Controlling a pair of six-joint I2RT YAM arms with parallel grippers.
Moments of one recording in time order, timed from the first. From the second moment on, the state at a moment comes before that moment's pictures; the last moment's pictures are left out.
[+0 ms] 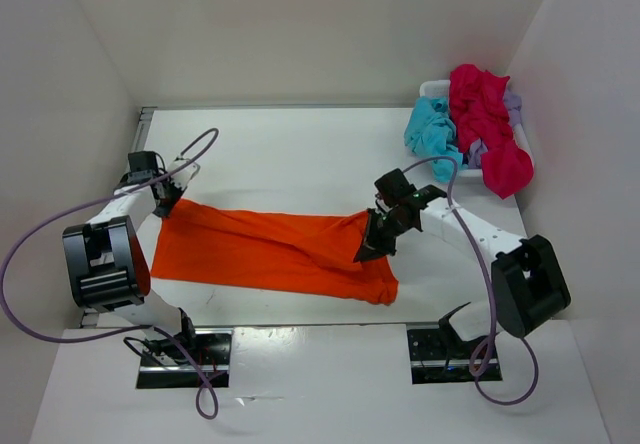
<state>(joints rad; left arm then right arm) 0.28 1.59 0.96 -0.36 0.05 0.77 0.49 1.41 0.93 -0.75 -0.46 0.81</state>
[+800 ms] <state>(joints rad) 0.28 1.57 0.97 -0.32 -0.07 0.79 0.52 1.64 1.00 -0.67 -0.41 0.80</state>
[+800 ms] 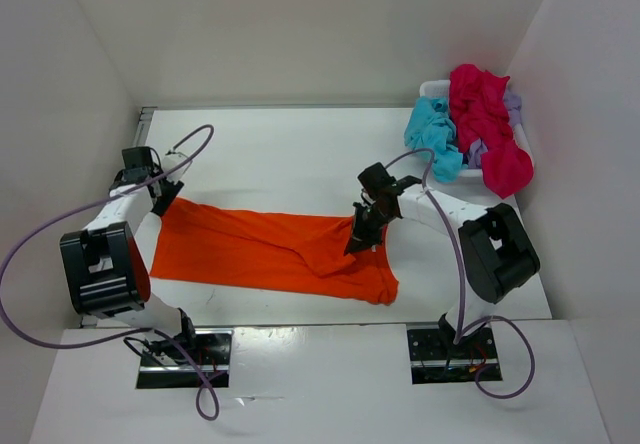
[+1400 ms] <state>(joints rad) 0.29 1.64 1.15 -0.41 0.08 0.69 0.52 1.65 1.02 -0.64 -0.42 0.77</state>
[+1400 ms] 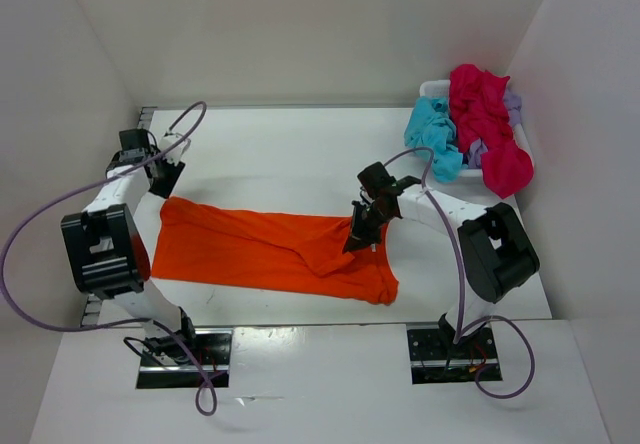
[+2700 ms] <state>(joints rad) 0.30 1.64 1.08 -0.55 0.06 0.65 0.52 1.66 0.99 -0.60 -0.42 0.77</state>
